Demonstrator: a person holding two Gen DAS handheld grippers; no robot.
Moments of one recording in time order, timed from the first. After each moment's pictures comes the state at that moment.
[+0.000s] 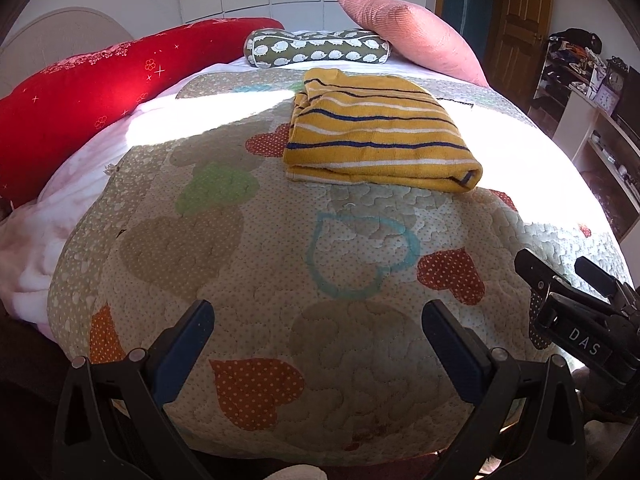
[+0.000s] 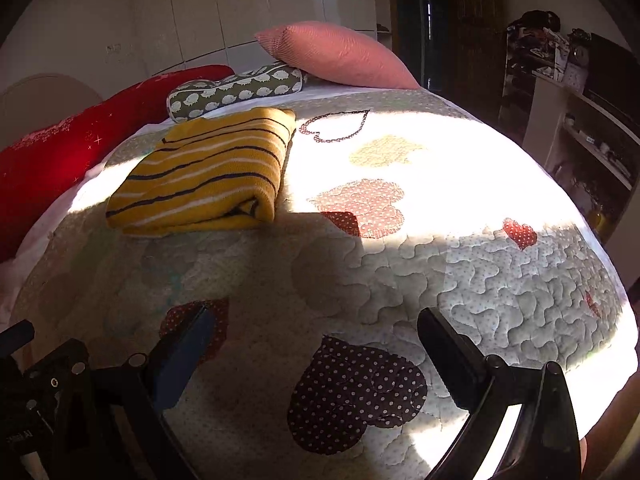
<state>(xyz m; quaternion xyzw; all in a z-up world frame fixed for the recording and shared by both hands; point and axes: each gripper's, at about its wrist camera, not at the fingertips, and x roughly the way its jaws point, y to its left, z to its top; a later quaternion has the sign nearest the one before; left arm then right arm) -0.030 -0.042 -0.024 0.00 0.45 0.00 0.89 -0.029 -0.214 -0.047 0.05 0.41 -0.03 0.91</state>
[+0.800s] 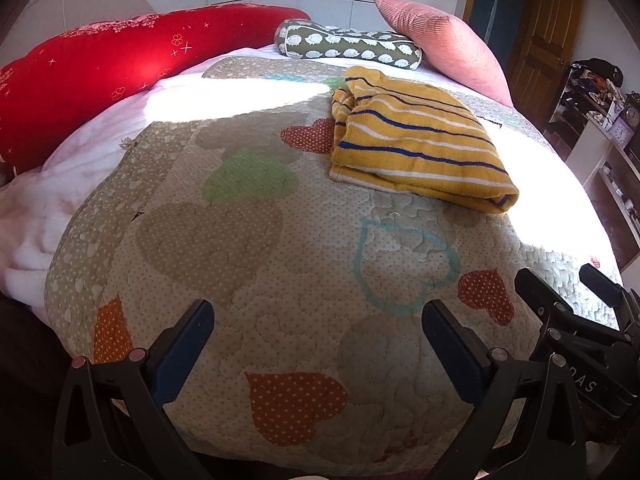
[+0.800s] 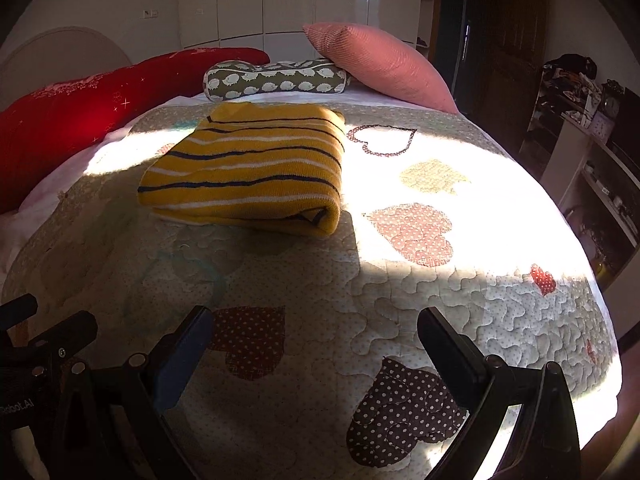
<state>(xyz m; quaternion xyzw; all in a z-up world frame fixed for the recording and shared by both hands) -0.019 -0.004 -0.029 -0.05 0.45 0.03 0.89 -0.011 -0.167 -0.039 -0.03 0.41 0.01 0.91</state>
